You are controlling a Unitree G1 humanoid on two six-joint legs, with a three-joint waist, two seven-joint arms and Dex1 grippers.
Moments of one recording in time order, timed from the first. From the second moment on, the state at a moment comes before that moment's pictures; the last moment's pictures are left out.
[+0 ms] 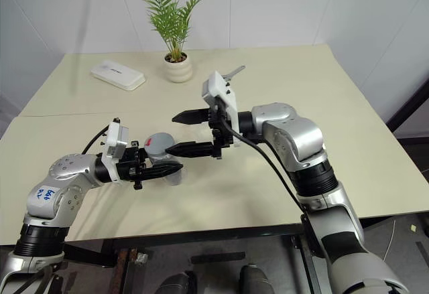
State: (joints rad) left arm -0.43 0.63 0.09 -0.11 -0.57 0.41 -1.09; right arm -1.01 -0.33 0.22 0.04 0.51 0.71 1.12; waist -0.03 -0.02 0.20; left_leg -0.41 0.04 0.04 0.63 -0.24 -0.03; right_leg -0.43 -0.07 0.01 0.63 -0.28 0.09
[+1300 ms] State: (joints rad) left arm -0.36 0.65 0.15 -0.13 -0.58 0.40 -1.06; right arm -0.79 -0.46 -0.14 0.34 0.41 0.39 0.81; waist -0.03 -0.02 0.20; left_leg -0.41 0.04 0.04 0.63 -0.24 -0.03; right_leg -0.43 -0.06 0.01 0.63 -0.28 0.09
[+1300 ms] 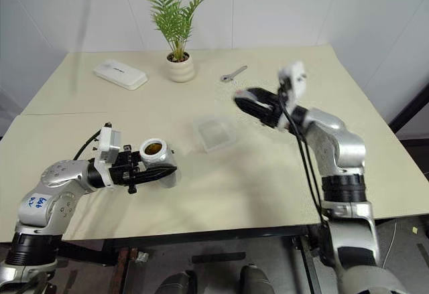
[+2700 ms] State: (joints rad) left arm -1.12 0.51 -0.21 0.79 0.19 -0.14 -0.49; right arm -0.59 -0.62 -0.07 -0.12 0.52 0.61 0.97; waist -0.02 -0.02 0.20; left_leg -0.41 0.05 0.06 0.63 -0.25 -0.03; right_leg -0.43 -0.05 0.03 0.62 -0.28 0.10
